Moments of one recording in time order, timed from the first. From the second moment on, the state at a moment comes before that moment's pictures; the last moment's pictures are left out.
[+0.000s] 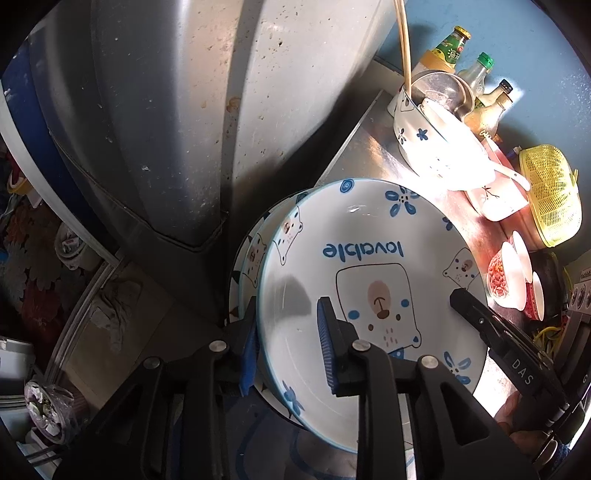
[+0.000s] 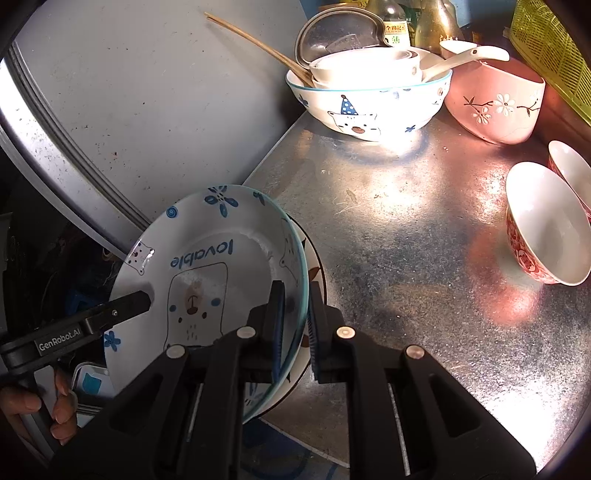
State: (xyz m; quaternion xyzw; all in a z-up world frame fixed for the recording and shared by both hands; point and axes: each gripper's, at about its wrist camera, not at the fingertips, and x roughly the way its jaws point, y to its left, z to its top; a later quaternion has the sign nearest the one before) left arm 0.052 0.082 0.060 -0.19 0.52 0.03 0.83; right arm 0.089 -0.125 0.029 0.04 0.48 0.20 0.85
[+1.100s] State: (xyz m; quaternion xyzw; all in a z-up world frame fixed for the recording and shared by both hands) left arm 0.035 0.061 0.096 -0.16 0.48 0.03 0.86; right arm 0.070 -0.155 0.054 0.10 0.47 0.21 0.85
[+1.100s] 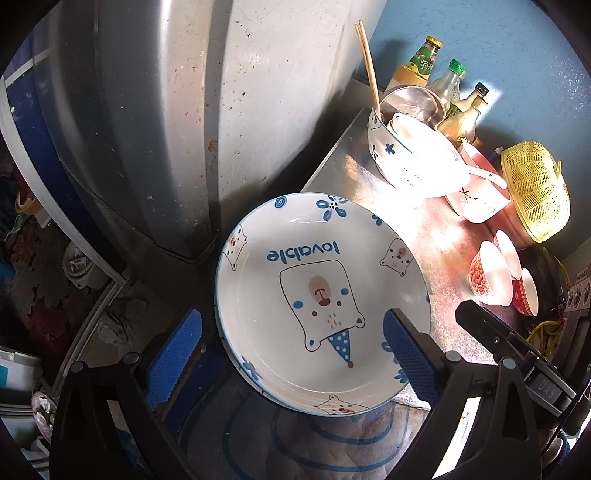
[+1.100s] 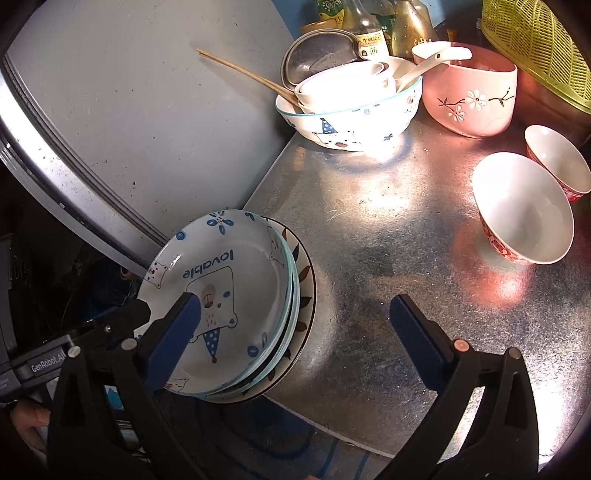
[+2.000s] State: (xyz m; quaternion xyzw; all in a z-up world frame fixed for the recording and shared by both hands) left arm 0.033 -0.034 0.128 -0.11 0.46 -0.07 0.88; right arm 0.028 -0.249 0.090 0.15 0.44 0.13 0.88
